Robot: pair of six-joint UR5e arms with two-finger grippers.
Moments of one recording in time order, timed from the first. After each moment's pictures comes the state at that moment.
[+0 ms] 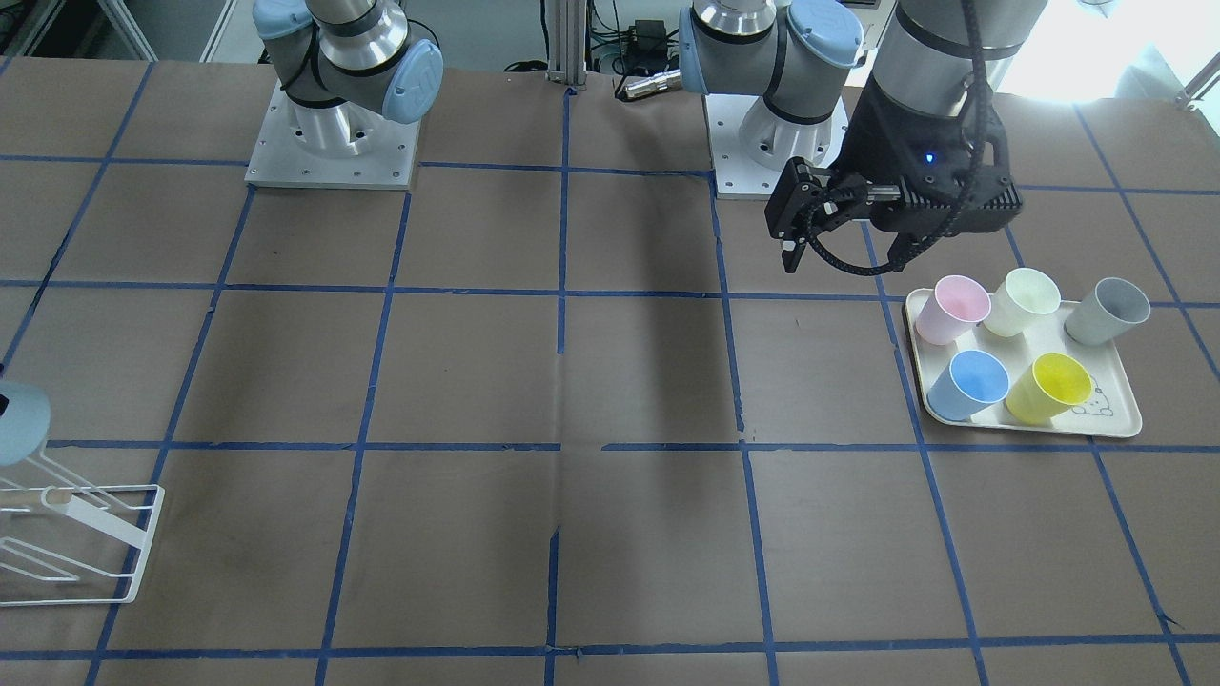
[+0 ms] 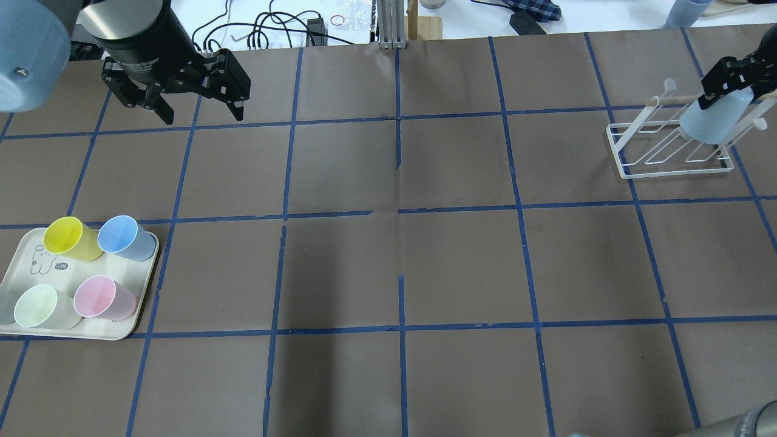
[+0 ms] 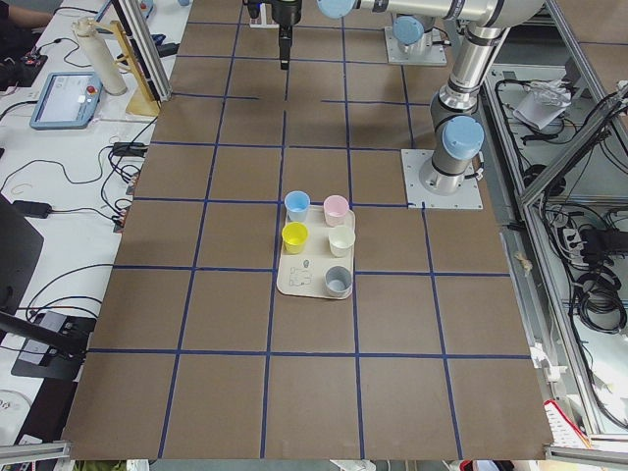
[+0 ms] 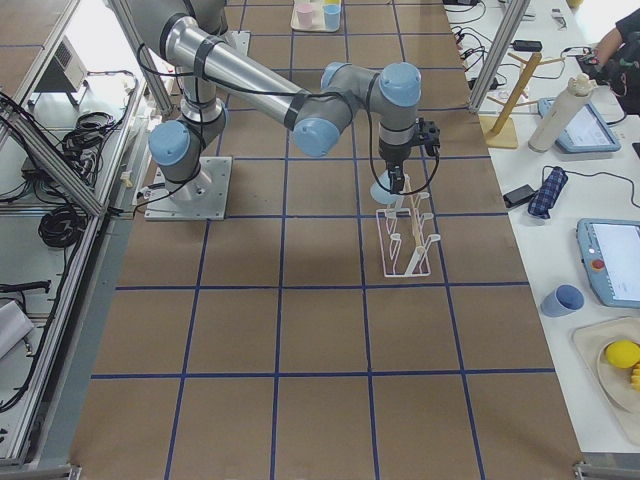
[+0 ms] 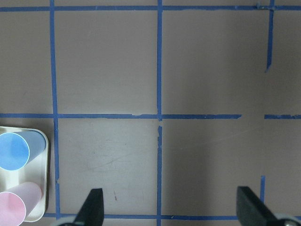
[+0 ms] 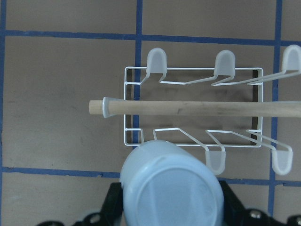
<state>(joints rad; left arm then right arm) -1.58 -1.62 -1.47 -1.55 1.59 -0.03 1.07 -1.32 1.54 -1.90 -1.48 -0.55</state>
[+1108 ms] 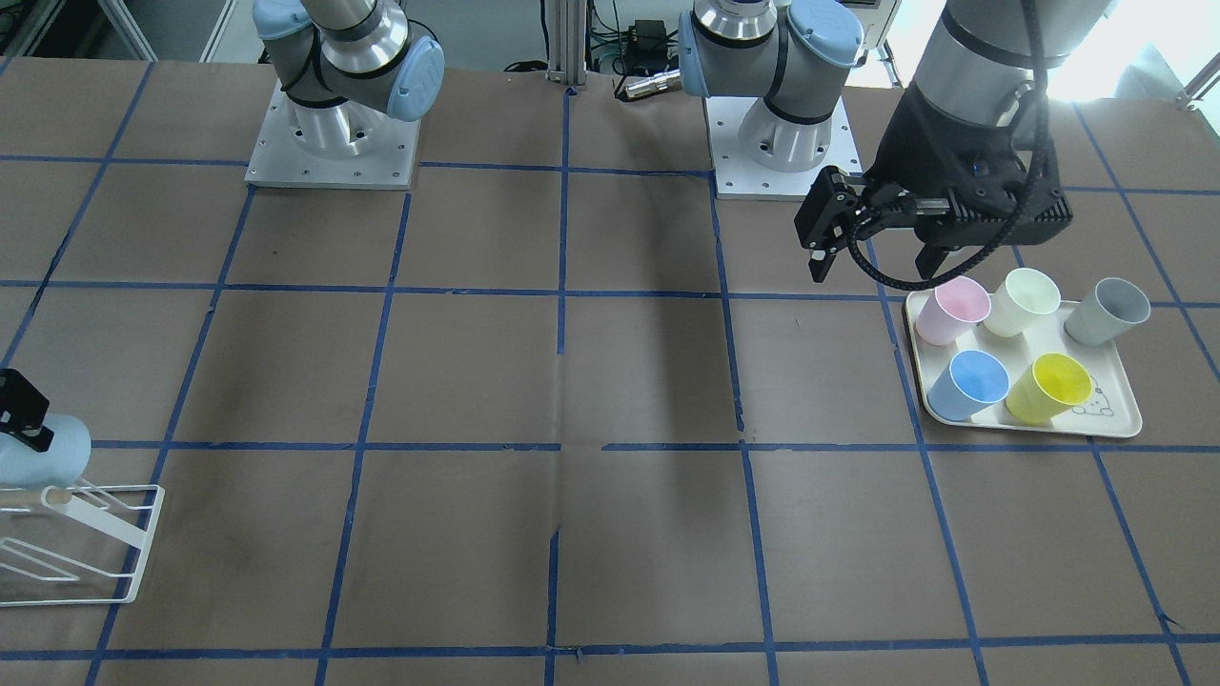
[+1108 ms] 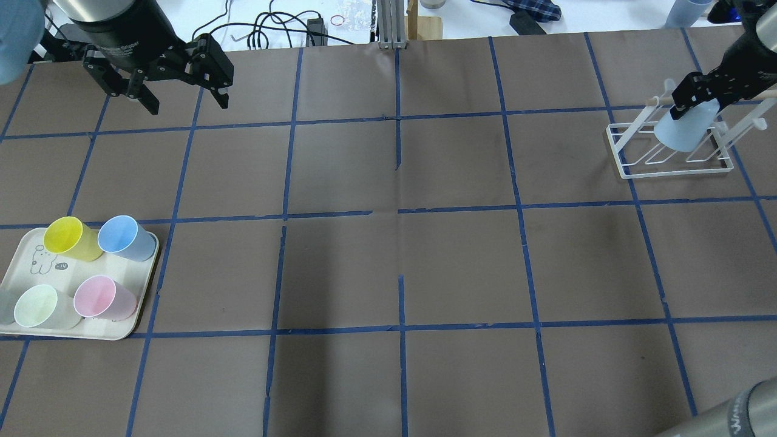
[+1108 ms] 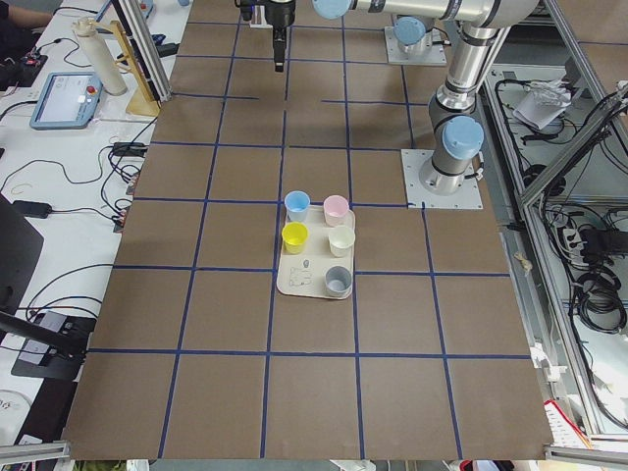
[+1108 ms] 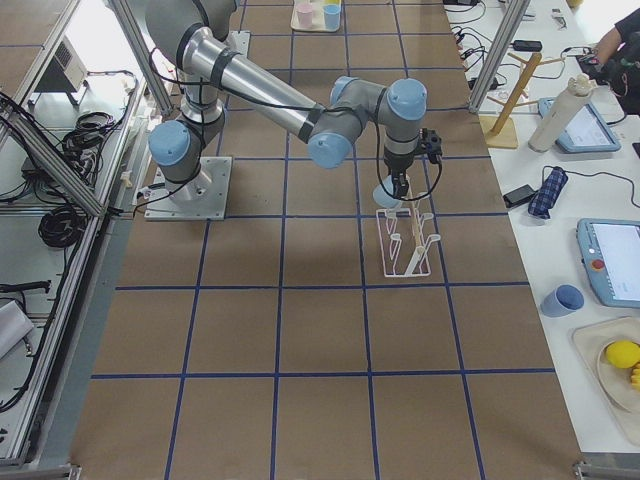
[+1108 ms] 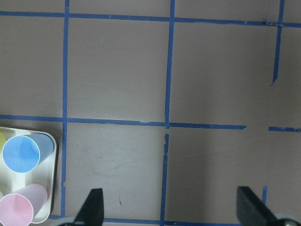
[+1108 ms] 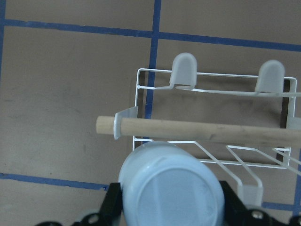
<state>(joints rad) -1.54 -1.65 -1.42 -1.60 1.57 -0.01 1.11 -1.25 1.56 -1.96 -1.48 -0.57</state>
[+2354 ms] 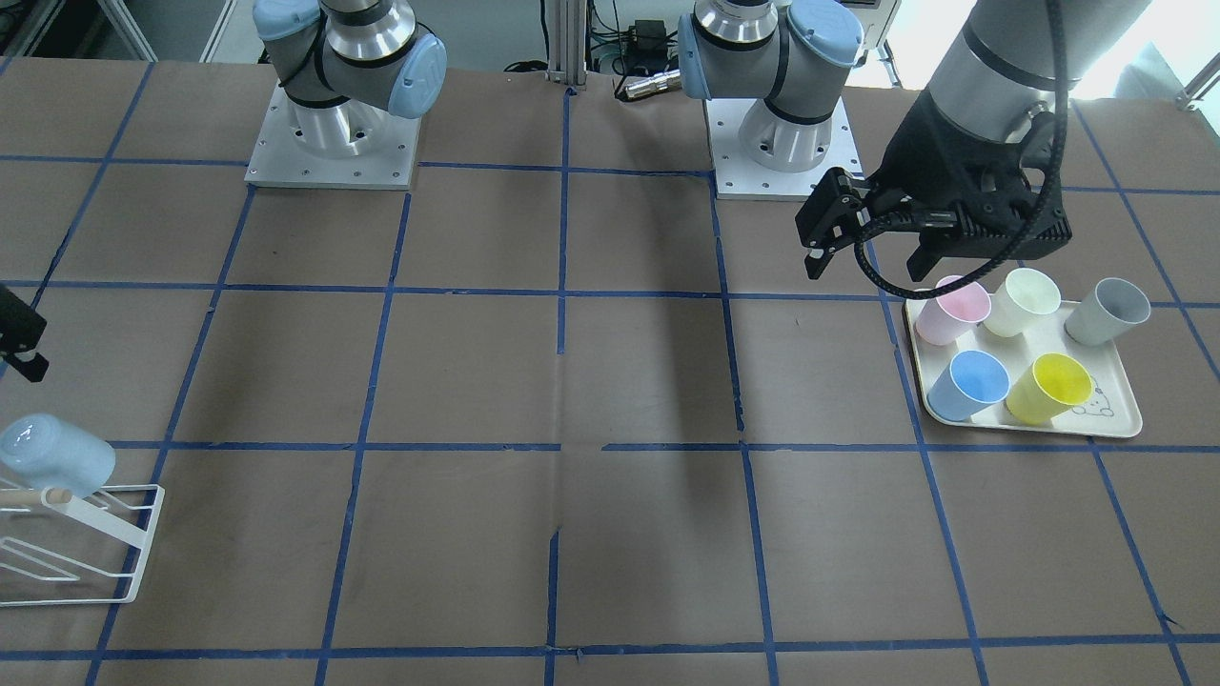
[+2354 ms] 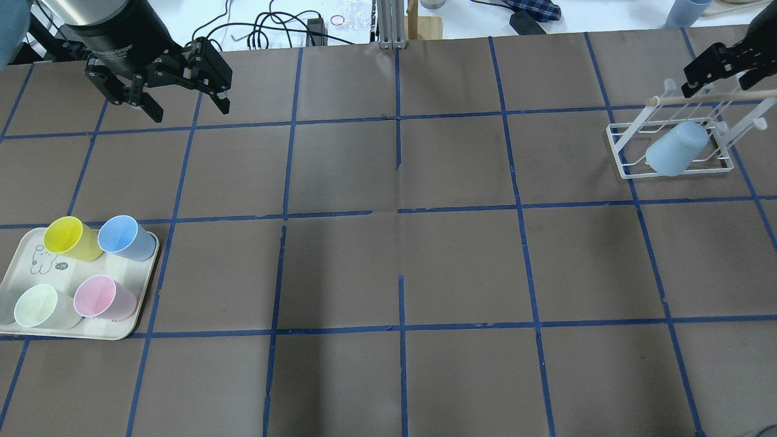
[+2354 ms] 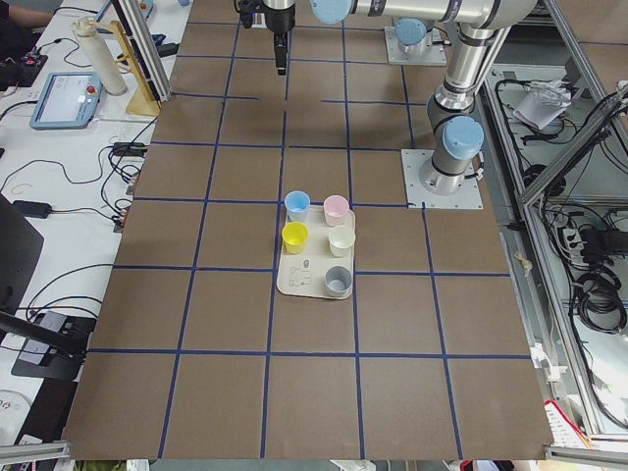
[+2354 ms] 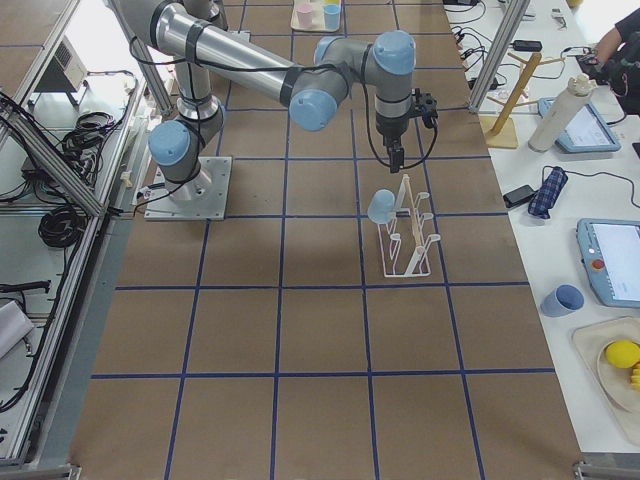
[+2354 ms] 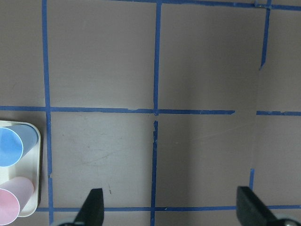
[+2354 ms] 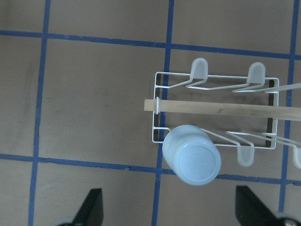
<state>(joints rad) -1.51 -1.65 -1.42 -1.63 1.51 0.02 1.16 -1.42 1.54 -1.82 -1.48 -0.50</state>
